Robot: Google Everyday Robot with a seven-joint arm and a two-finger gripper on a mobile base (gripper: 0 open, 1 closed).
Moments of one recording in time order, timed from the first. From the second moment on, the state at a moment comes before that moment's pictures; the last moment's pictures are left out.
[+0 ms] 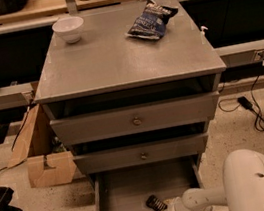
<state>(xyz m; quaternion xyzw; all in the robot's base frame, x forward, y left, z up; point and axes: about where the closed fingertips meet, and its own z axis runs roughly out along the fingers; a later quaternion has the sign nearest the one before) 0.487 -0.072 0.111 -0.42 0.86 0.20 0.22</state>
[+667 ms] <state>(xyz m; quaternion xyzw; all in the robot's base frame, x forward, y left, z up) 0.489 -0.069 0.113 -0.42 0.85 0.21 0.22</state>
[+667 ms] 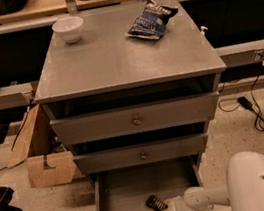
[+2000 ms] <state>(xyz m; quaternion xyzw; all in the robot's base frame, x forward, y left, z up) 0.571 -0.157 0.401 -0.50 0.82 0.22 0.16</state>
